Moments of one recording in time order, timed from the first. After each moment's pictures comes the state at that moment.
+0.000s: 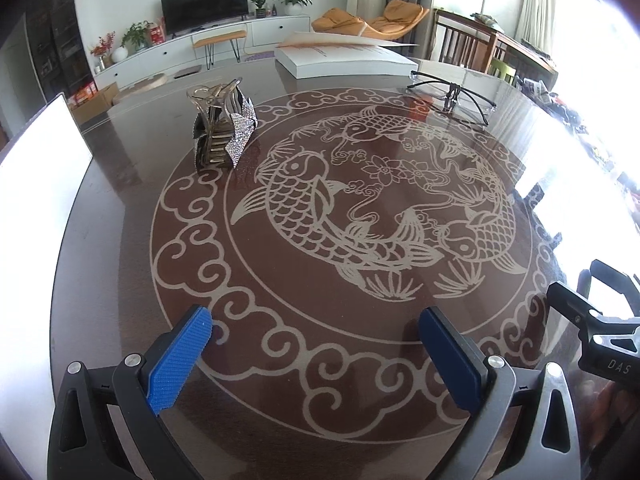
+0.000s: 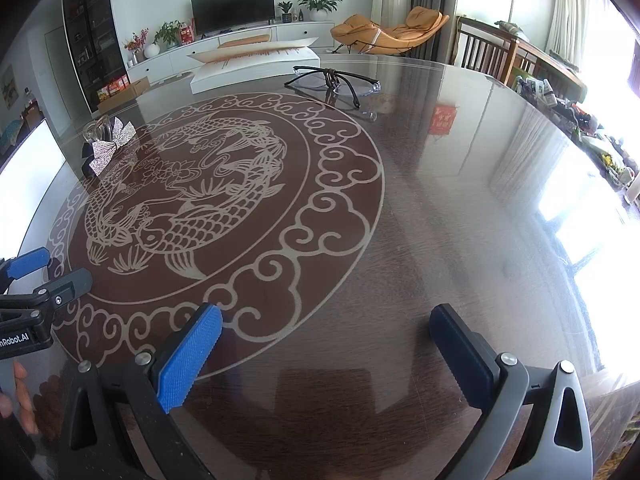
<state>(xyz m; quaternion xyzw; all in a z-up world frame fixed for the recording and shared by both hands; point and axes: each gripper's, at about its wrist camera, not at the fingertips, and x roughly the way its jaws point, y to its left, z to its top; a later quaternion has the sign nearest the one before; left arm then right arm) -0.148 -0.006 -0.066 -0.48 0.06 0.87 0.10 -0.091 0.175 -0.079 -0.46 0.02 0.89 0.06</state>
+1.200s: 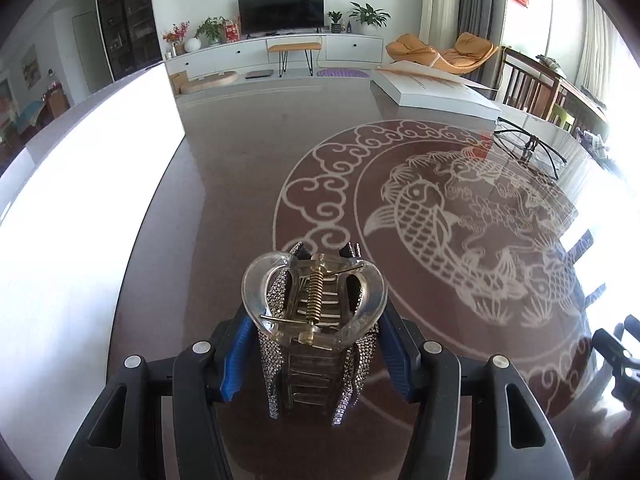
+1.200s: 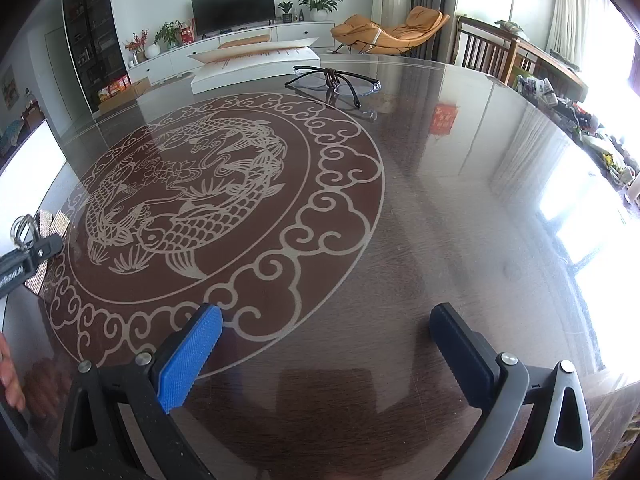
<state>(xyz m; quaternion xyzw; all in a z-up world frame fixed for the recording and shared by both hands) -0.123 -0.070 -0.063 -0.44 0.00 0.90 -0.02 -0.090 0.175 -0.078 -0.46 0.02 0.89 0.06</state>
